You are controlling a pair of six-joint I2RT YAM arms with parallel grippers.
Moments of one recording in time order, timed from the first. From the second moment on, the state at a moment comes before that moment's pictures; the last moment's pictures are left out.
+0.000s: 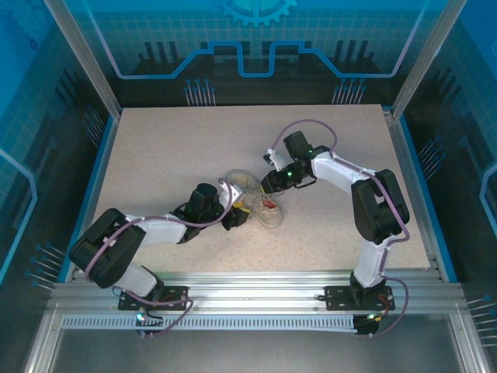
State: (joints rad) left arm -0.56 1.51 0.48 0.45 0.36 -0.02; right arm 0.42 1.87 1.31 -0.62 -0.64 0.01
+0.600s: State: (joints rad) left arm -0.57 1.60 0.48 0.55 0.36 -0.04; right arm 0.42 1.80 1.29 -0.62 -0.64 0.03
